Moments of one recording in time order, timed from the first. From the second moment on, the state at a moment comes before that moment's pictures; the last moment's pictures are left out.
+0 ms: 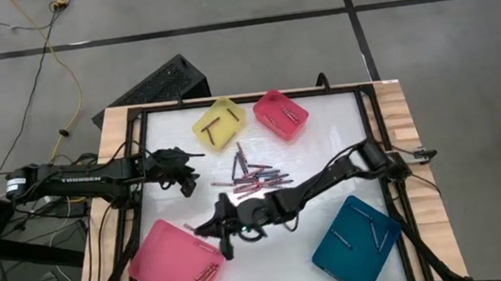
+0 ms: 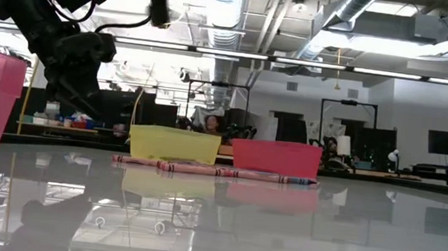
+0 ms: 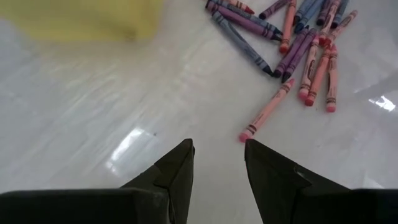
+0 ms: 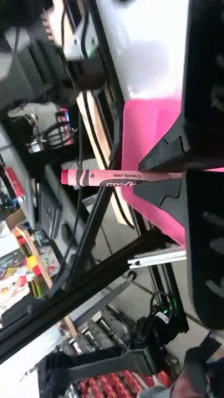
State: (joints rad) left arm 0.17 0.84 0.37 -0.26 -0.11 -0.49; right arm 0.31 2.12 1.63 0.43 0.18 0.43
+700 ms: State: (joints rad) left arm 0.17 0.84 0.37 -0.33 -0.11 -0.48; right arm 0.30 2.44 2.14 -0.01 -0.01 0.34
